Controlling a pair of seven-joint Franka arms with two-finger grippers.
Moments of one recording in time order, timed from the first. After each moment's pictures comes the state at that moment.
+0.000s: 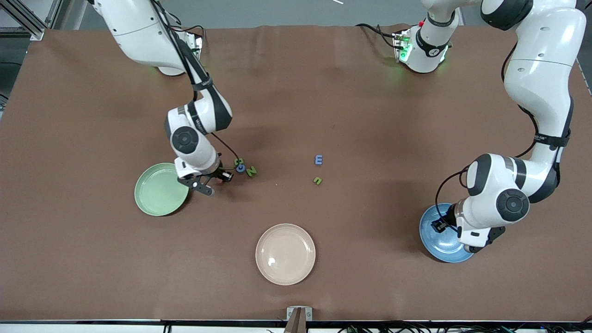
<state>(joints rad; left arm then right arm) 0.18 0.77 -0.37 -1.49 0.28 2.12 -0.84 0.48 0.48 -0.11 -2.03 0.10 2.45 0.69</state>
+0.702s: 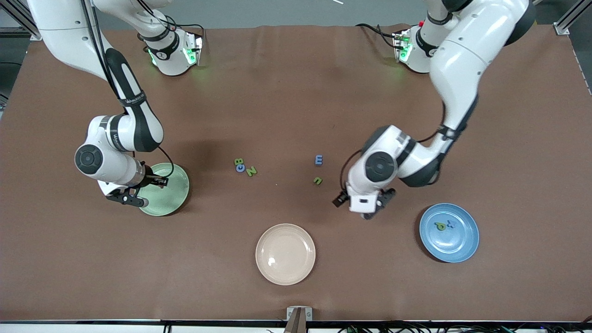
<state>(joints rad) -0.18 0.79 -0.49 -1.51 0.28 2.17 -1.49 0.18 0.43 -0.11 -2.07 0.10 2.34 0.23</state>
